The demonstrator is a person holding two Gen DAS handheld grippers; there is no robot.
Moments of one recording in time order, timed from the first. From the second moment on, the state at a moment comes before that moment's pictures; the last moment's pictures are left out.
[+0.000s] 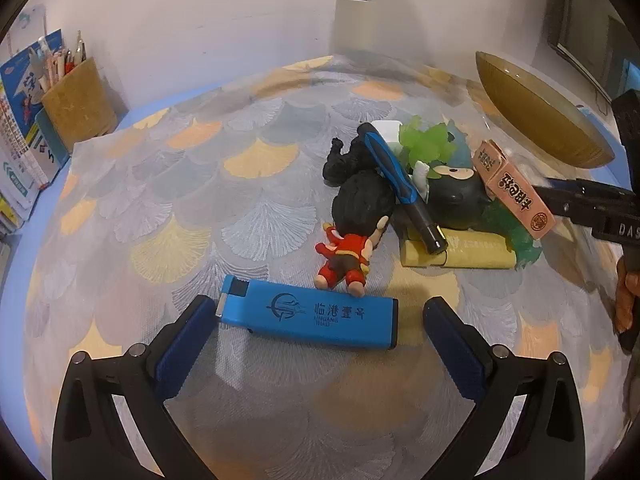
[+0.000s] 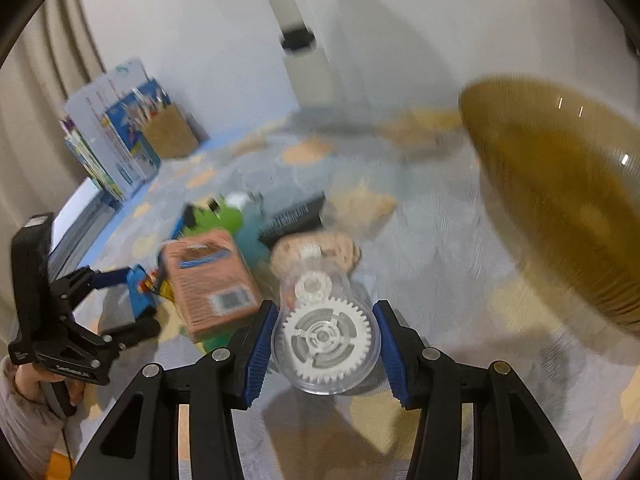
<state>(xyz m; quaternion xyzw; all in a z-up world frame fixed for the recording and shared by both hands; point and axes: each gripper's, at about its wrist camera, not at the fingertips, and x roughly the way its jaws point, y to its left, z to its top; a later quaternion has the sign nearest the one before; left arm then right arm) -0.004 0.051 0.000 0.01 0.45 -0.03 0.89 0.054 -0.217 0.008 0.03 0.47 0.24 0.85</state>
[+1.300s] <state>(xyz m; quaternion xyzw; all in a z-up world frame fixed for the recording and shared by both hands) -0.017 0.060 0.018 0.00 0.40 -0.01 0.92 0.052 -0.218 0.012 0.02 0.46 0.23 0.86</state>
